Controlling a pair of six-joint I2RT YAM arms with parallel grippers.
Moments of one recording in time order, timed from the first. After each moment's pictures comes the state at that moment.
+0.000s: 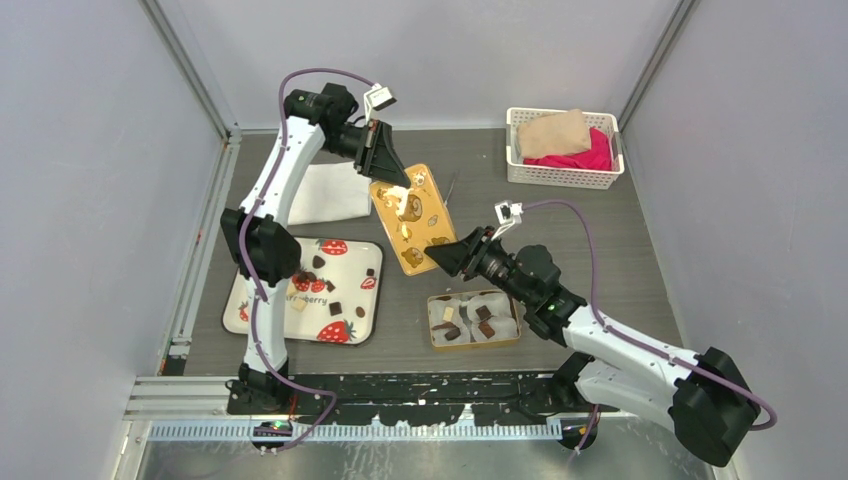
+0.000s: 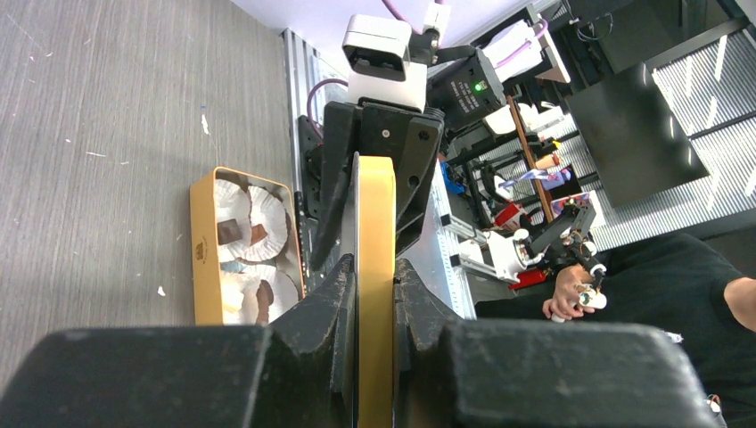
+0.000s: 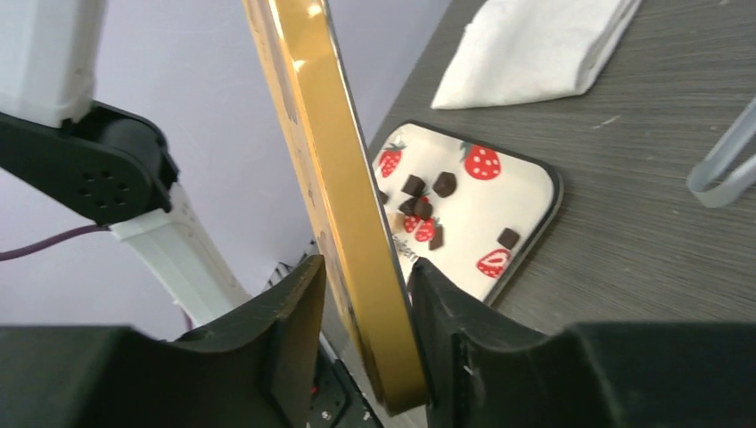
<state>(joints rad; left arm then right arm) -0.31 2.19 2.41 -1.59 1.52 0.50 0.74 0.96 0.45 0.52 -0.12 0.83</state>
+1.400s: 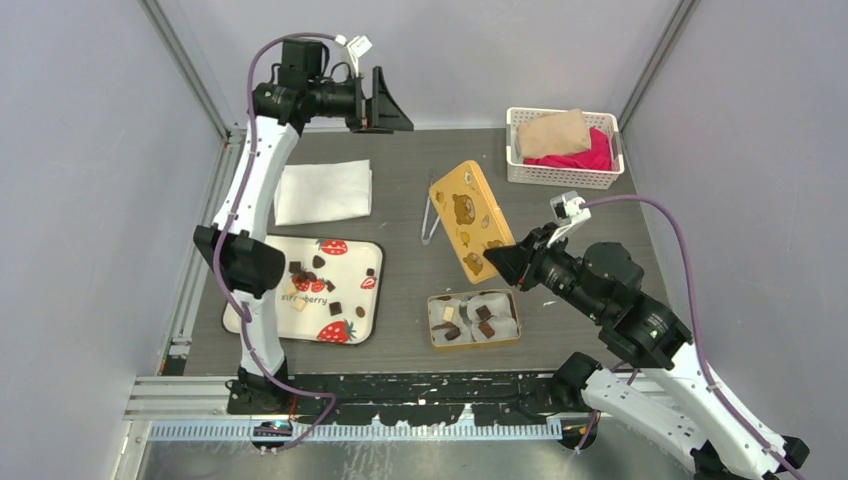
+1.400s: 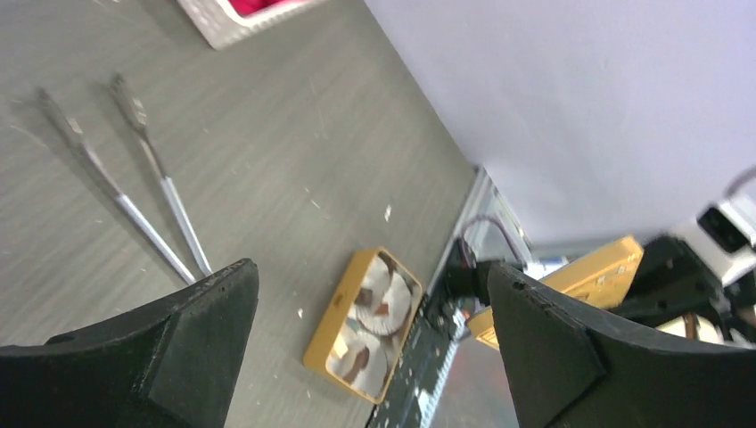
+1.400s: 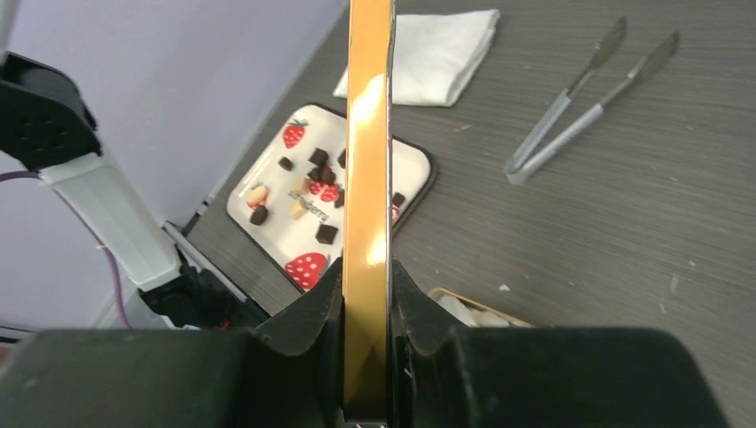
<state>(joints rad) -0.27 2.04 2.37 -0.93 0.98 -0.31 0.74 0.60 0.90 -0.43 -0.02 0.50</state>
